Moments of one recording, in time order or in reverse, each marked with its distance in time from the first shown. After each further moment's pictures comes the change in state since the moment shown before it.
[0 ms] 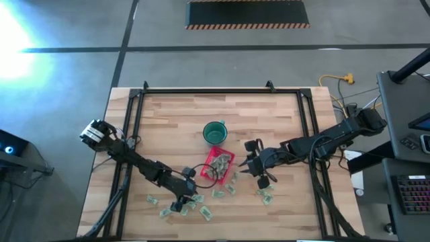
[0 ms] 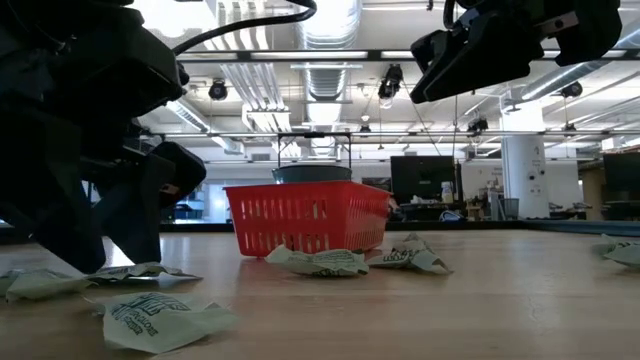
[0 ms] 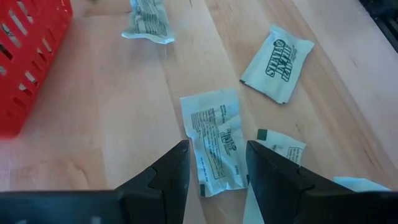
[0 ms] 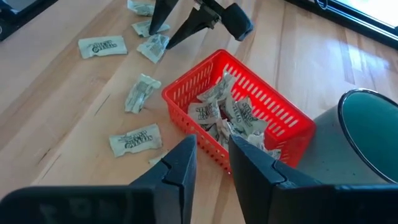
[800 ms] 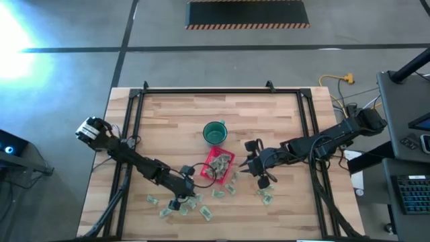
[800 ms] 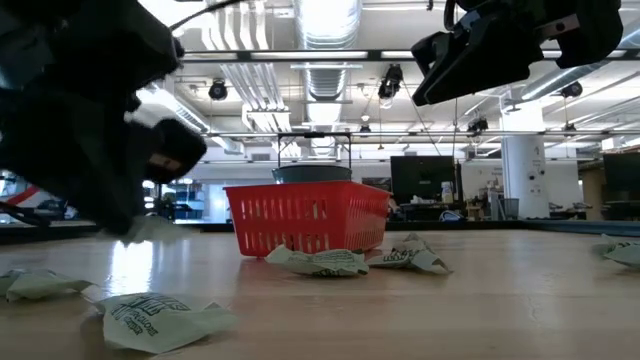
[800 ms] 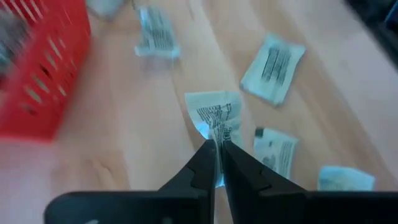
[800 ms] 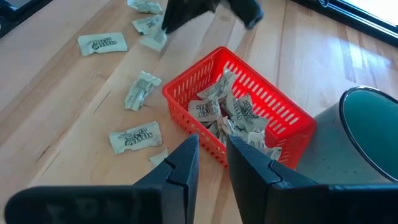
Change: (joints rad) left arm 0.006 -0.079 0.001 -0.078 -0.011 0.049; right arm 0.000 0.000 -0.004 -0.003 0.000 -0.001
